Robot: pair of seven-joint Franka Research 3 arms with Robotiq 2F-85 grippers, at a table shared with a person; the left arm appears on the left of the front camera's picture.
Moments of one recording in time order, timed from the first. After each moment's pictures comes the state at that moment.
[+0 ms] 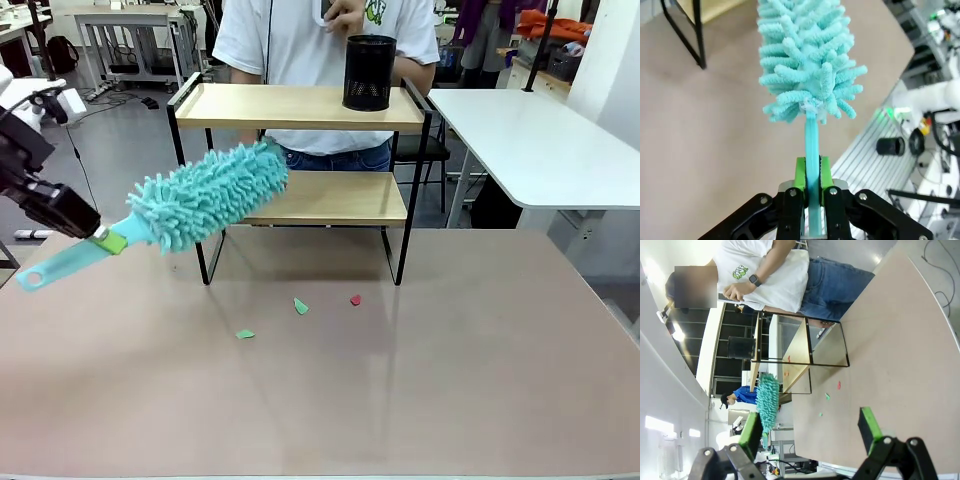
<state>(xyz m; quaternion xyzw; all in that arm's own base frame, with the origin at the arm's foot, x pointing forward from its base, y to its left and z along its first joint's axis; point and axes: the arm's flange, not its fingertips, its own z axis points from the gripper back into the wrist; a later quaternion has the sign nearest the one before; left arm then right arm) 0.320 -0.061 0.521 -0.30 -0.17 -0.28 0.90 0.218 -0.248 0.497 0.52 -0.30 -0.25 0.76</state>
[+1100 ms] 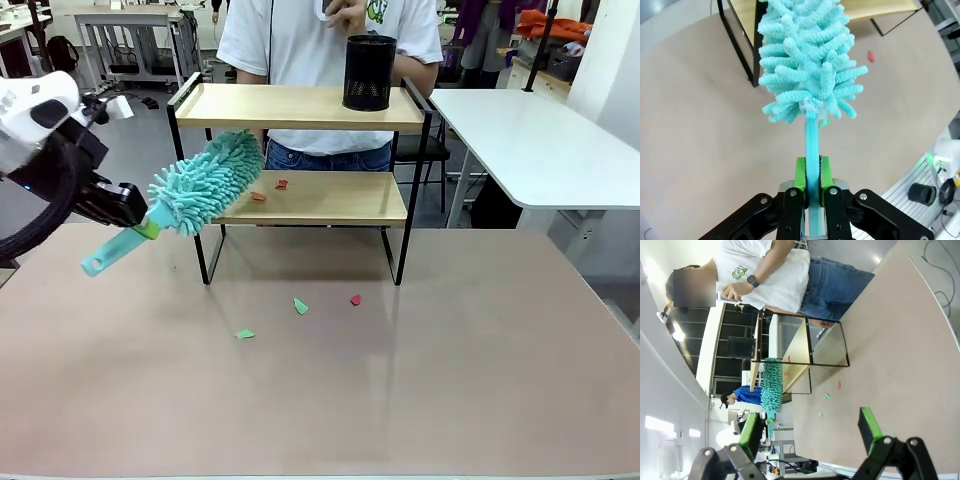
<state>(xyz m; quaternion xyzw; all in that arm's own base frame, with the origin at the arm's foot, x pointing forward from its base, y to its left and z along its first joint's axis) 0.358 -0.102 0.502 -0.20 -0.22 -0.20 0.94 0.218 -0.248 0.497 0.52 -0.30 -0.25 0.76</state>
